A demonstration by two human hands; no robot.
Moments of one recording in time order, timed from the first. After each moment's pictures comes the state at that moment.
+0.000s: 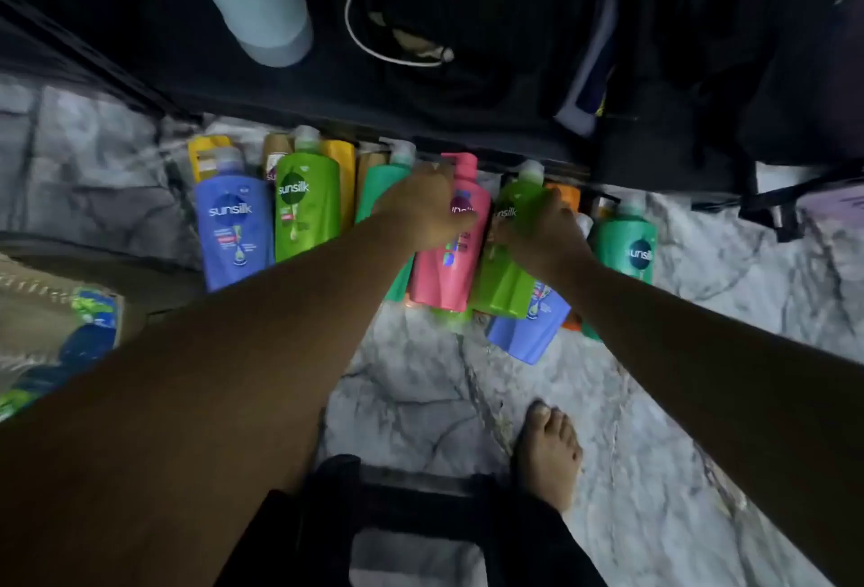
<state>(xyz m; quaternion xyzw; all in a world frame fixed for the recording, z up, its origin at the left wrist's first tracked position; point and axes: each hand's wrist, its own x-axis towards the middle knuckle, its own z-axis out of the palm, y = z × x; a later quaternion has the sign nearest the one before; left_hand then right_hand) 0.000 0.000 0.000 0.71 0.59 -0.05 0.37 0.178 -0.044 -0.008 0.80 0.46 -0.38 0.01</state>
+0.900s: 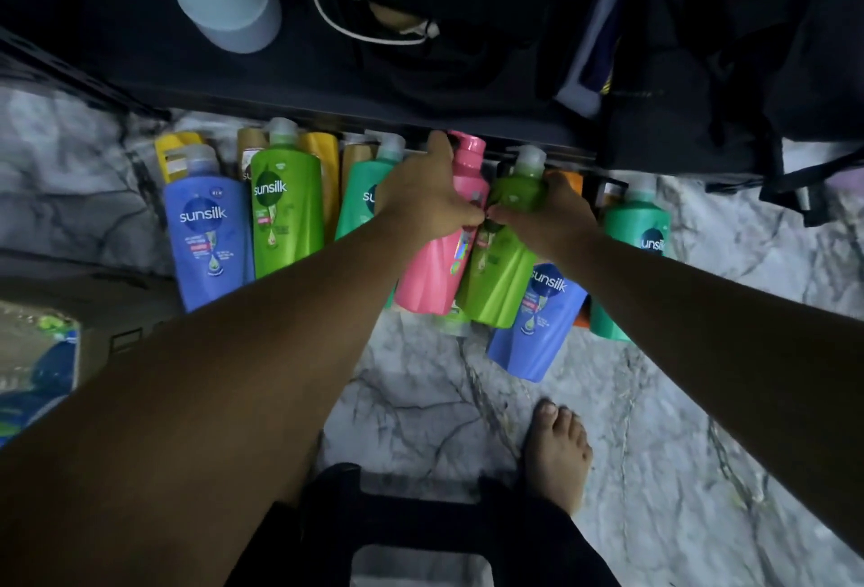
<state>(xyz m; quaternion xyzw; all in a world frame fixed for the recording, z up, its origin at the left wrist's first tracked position) 0.020 0.012 -0.015 0.66 0.65 -0.04 0.39 0.195 -0.025 -0.034 0.81 0.39 -0.44 -0.08</state>
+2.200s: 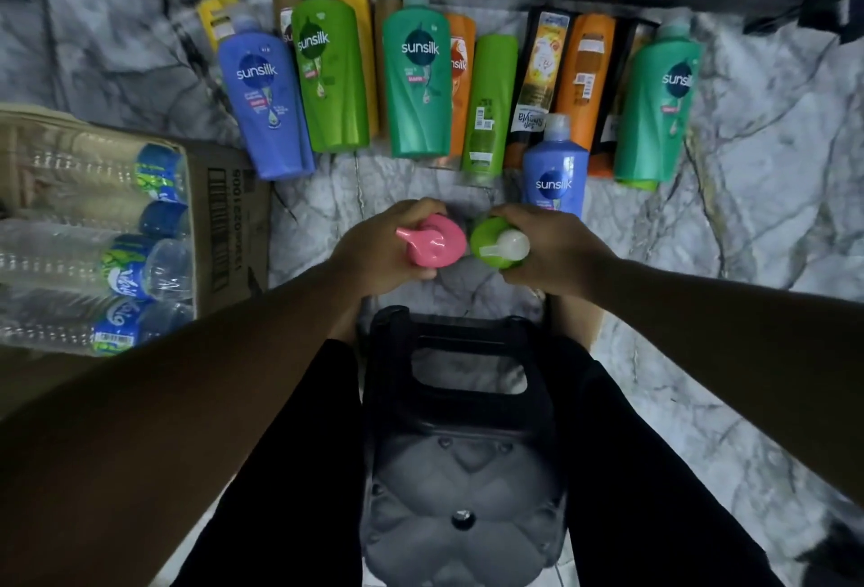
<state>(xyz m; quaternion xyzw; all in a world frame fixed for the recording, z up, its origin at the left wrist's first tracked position) -0.113 -0.218 -0.001 0.67 0.49 0.00 0.56 0.158 -0.235 0.038 0.58 0.67 -0.46 0.04</state>
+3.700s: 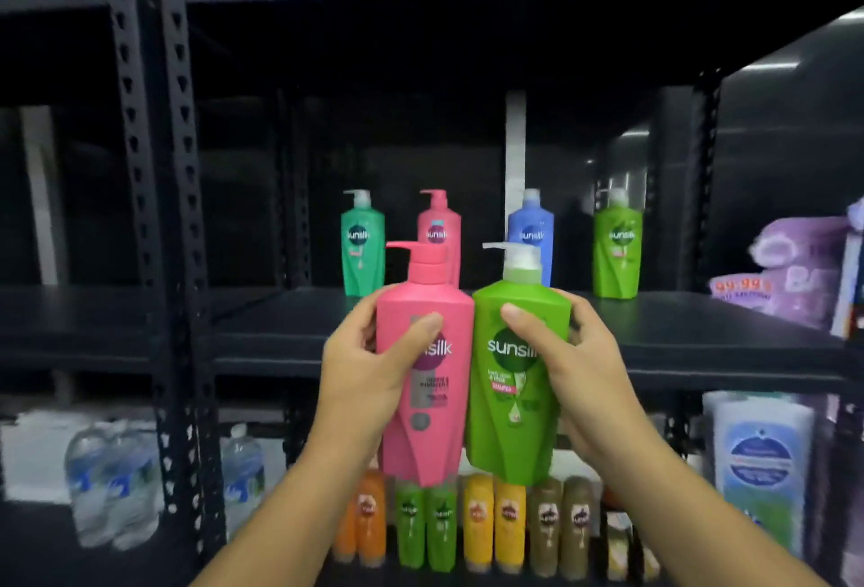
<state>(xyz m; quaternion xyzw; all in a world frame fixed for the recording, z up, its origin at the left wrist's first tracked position) -0.071 -0.080 1.093 0.59 0.25 0.69 0.34 0.117 -0.110 1.105 0.34 0.51 -0.34 -0.72</state>
